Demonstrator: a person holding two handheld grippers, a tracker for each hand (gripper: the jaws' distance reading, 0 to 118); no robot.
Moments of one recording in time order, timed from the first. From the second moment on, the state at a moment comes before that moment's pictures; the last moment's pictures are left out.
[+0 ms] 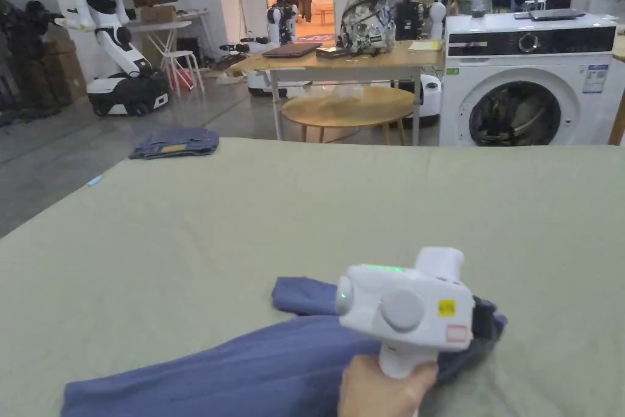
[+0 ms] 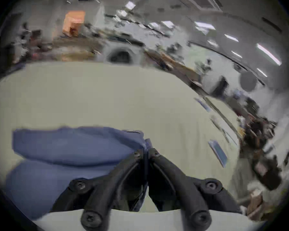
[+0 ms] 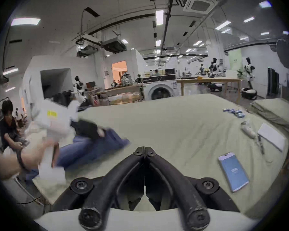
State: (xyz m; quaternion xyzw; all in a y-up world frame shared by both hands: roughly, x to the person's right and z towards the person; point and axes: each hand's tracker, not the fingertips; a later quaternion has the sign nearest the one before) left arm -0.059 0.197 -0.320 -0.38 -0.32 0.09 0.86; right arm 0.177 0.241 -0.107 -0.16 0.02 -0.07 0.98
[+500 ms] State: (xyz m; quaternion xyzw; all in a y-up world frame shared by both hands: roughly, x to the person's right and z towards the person) left arm 0.042 0.180 -0.169 -0.34 -0.48 0.07 0.80; right arm 0.226 0.248 -0.074 -0.17 -0.05 -0.07 0.98
